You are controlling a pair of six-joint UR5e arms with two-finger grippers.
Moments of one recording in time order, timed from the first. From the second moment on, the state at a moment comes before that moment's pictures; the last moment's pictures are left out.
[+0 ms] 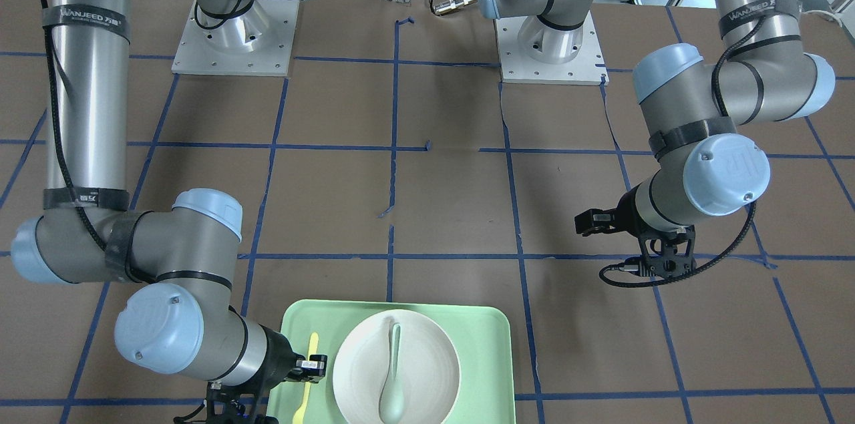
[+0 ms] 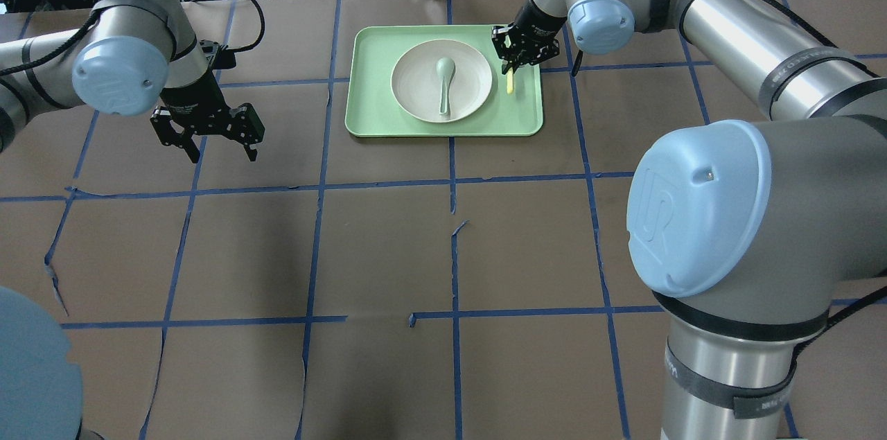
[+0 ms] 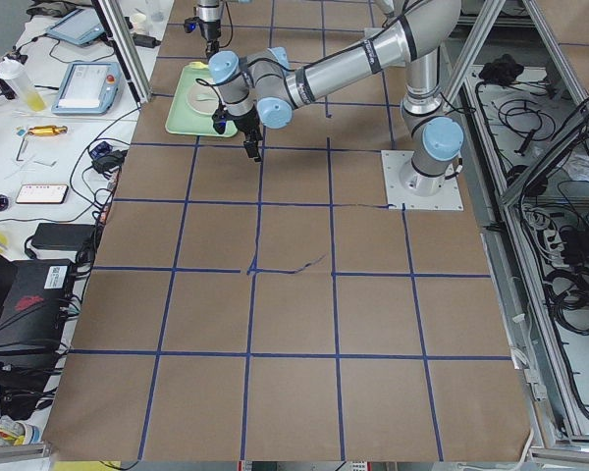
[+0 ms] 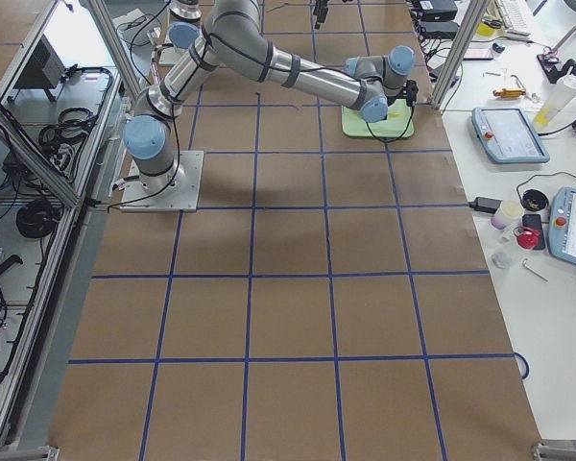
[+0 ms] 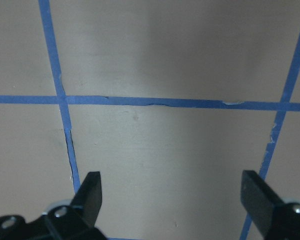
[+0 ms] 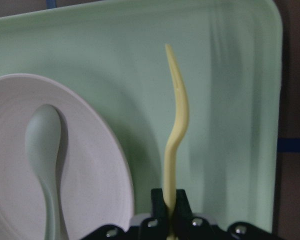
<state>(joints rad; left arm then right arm) -1.40 -1.92 -1.66 -1.34 1.66 0.12 1.62 -0.77 1.20 -2.05 -1.25 0.10</state>
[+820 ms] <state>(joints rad) -1.40 -1.93 -1.68 -1.31 1.66 0.11 1.60 -0.75 1.21 -2.07 -1.22 0.07</state>
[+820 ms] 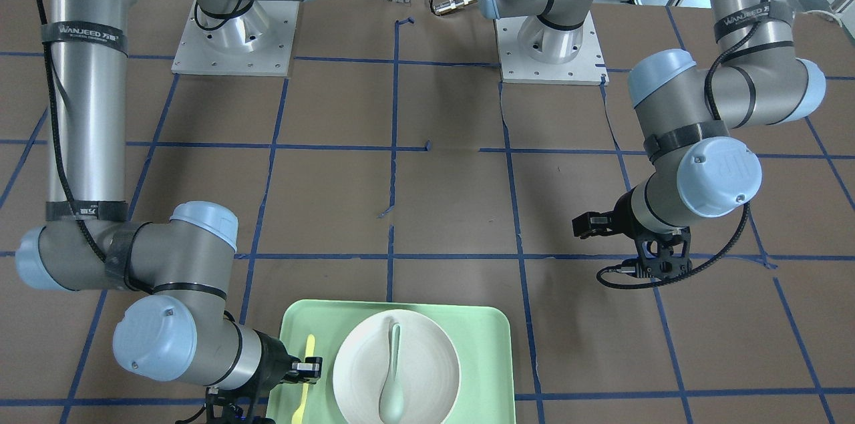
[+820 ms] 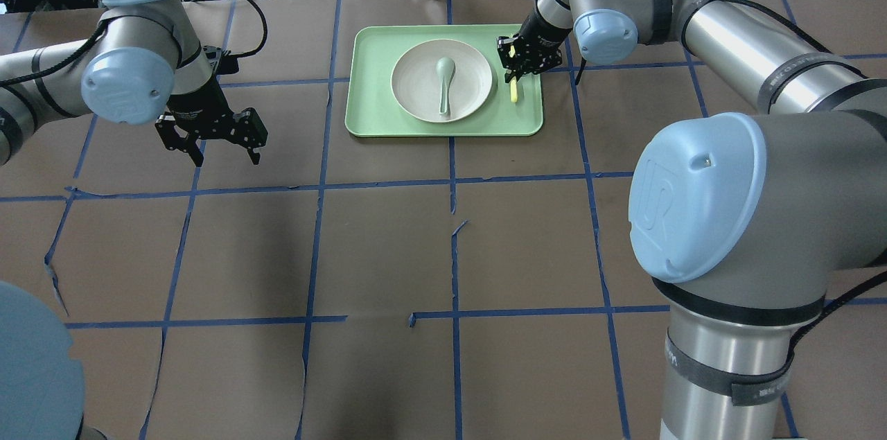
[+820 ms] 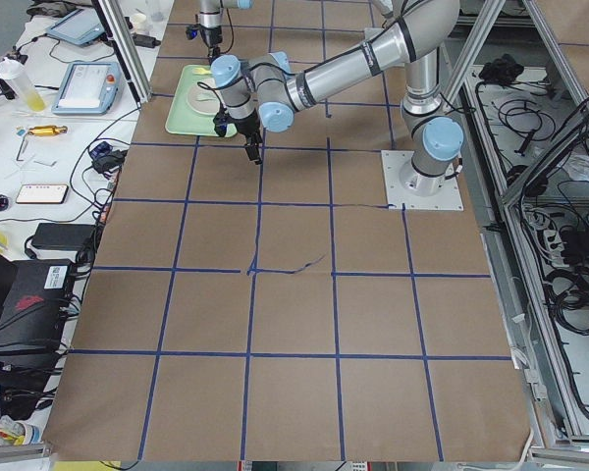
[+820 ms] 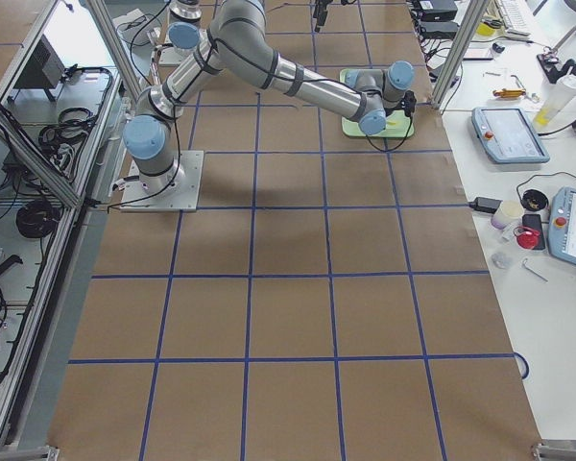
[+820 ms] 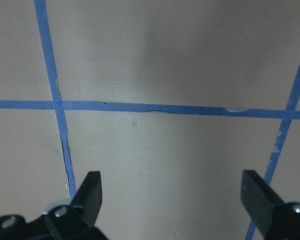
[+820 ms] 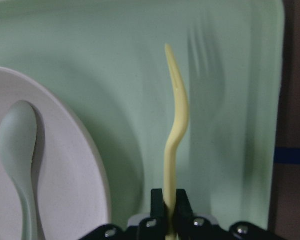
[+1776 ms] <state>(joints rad) -1.40 -1.92 -1.68 -1.29 1.67 0.11 1.60 -0.87 1.28 -2.00 -1.34 0.03</state>
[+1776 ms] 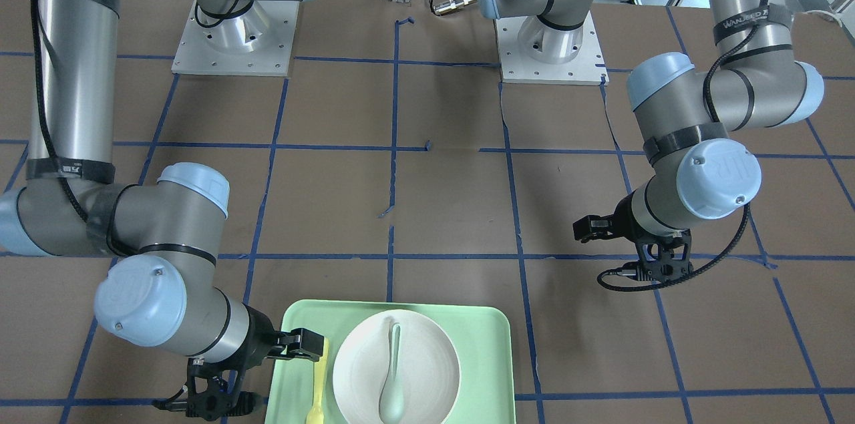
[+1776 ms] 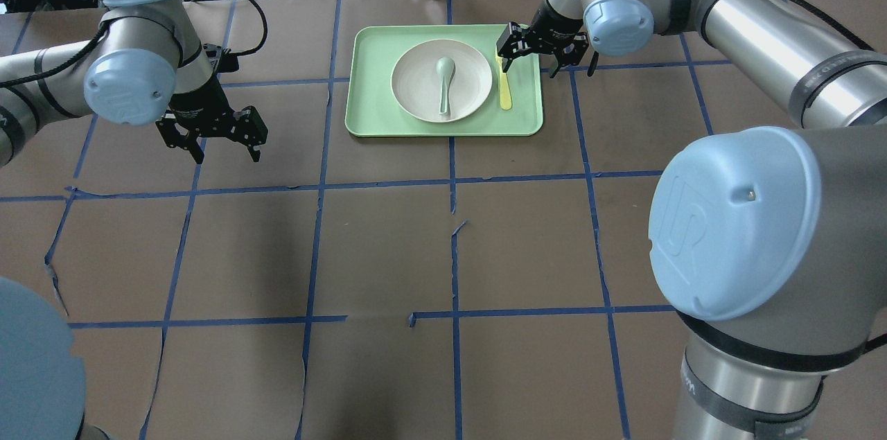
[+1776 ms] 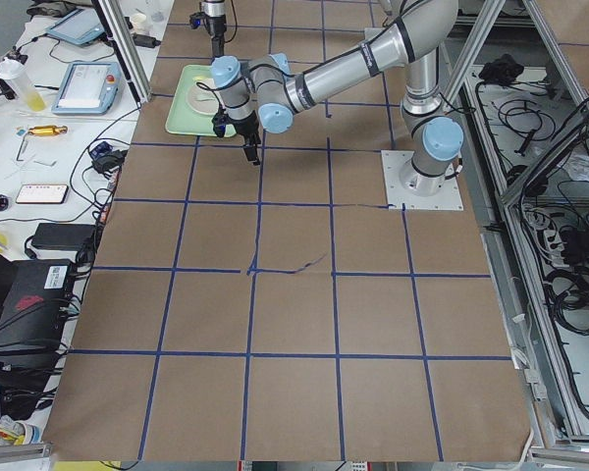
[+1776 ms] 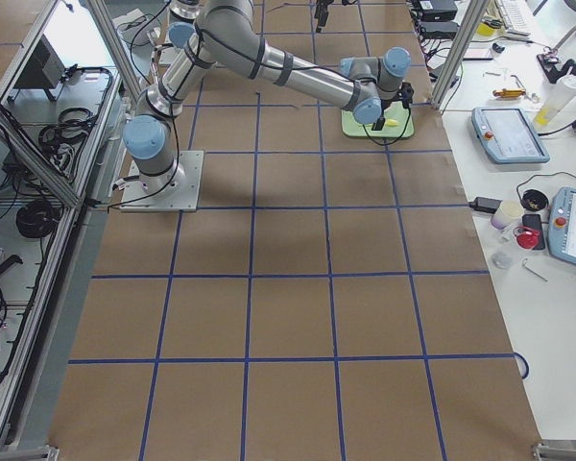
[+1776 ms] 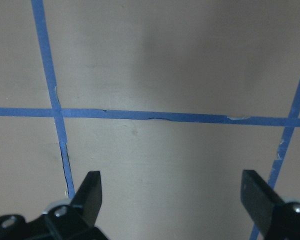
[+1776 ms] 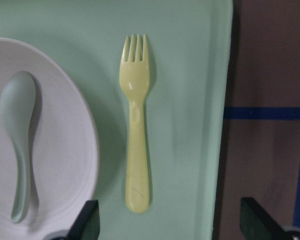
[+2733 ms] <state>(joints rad) -1.43 -1.74 -1.54 -1.55 1.66 -0.03 1.62 -1.30 1.43 -1.62 -1.58 0.02</state>
